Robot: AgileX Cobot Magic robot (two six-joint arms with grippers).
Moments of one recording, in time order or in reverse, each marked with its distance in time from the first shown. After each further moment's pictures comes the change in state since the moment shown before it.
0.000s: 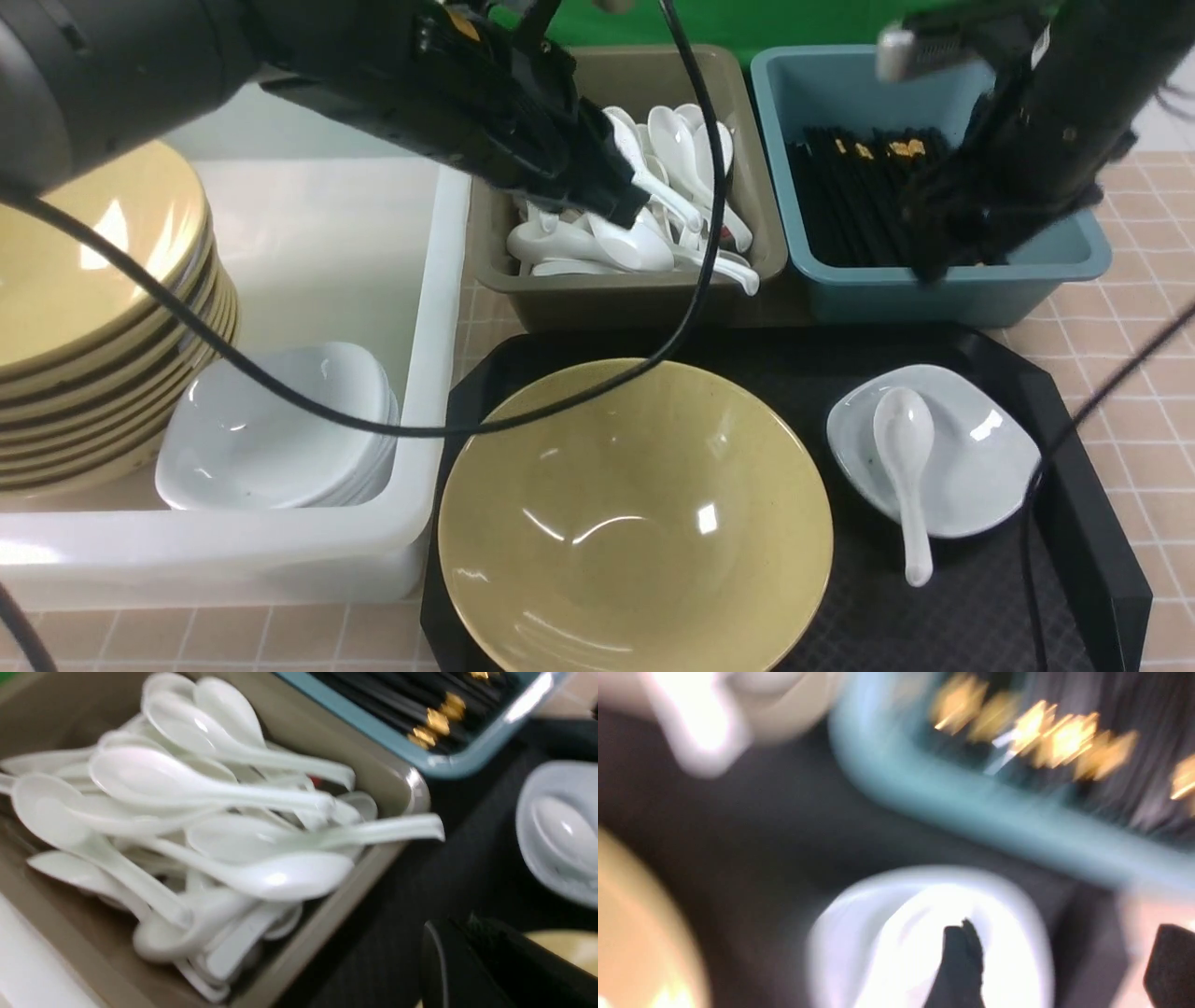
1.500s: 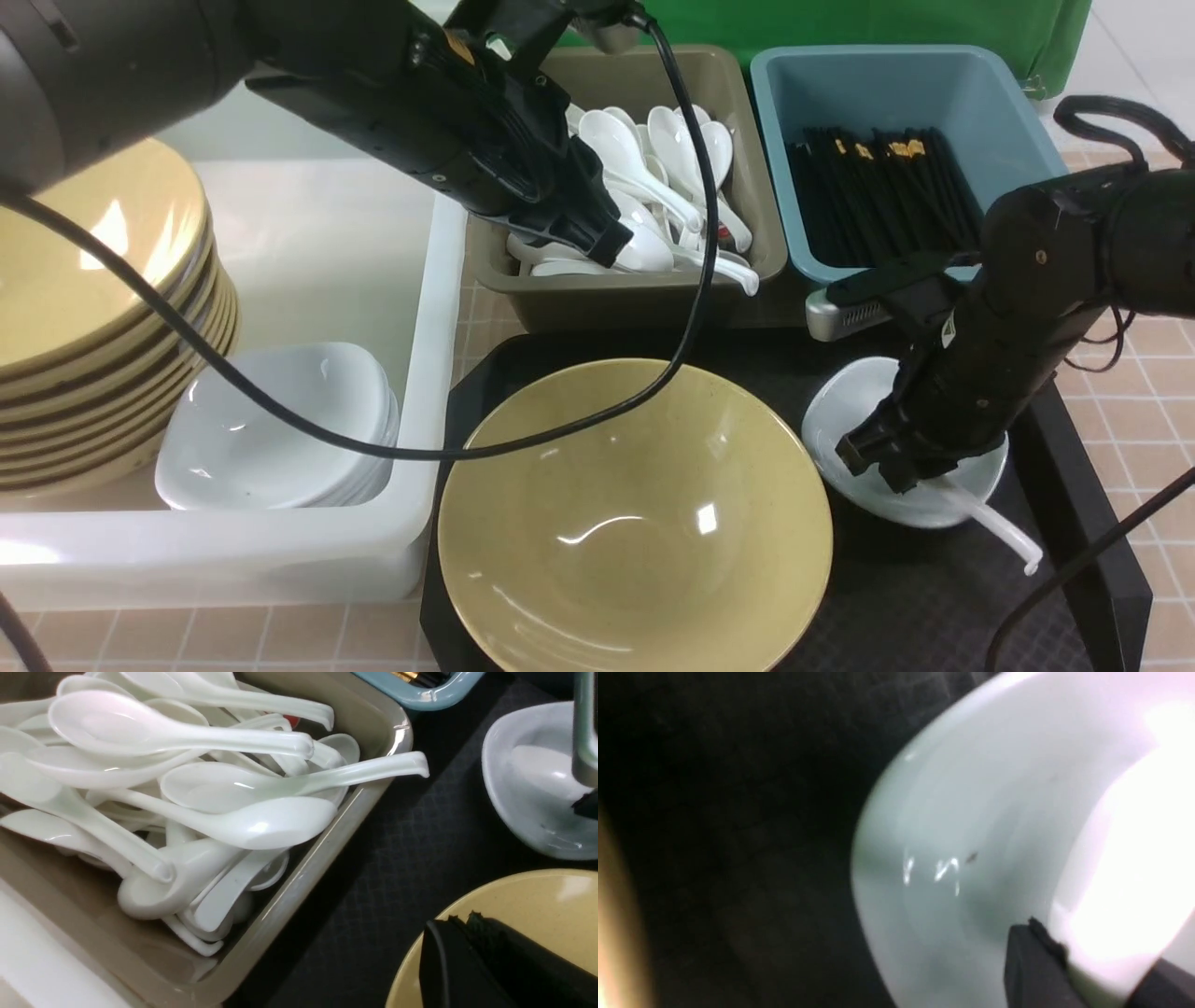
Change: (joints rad) right arm 0.108 -0.005 0.451 -0.022 -0.388 0.076; left arm 0.003 -0.008 -0.001 0.058 0.083 -0.001
